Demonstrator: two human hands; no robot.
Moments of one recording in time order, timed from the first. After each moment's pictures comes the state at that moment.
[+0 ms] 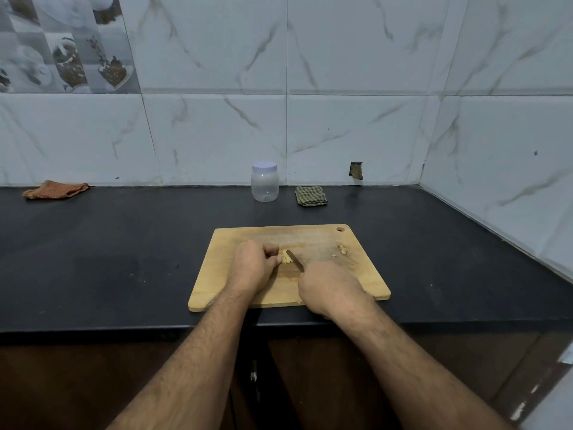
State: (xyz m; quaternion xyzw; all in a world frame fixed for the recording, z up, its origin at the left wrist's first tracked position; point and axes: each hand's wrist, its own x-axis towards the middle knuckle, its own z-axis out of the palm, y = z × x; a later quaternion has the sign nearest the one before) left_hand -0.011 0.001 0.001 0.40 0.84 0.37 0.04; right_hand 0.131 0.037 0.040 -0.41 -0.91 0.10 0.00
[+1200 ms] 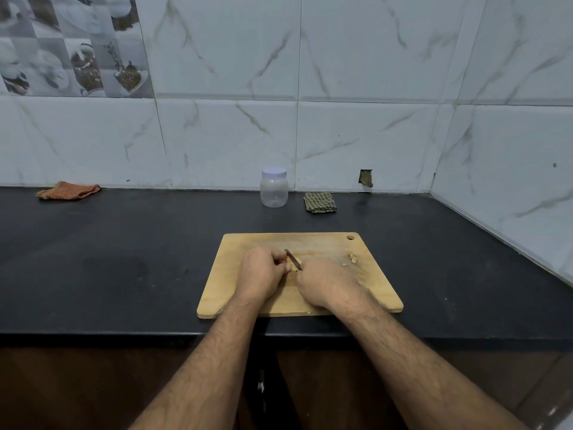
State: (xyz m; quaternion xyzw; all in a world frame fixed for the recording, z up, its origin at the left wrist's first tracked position) left_hand -0.021 0.006 -0.006 0.39 0.83 0.39 0.05; right_hand 0.100 0.056 0.035 -0.38 -0.92 0.12 0.01
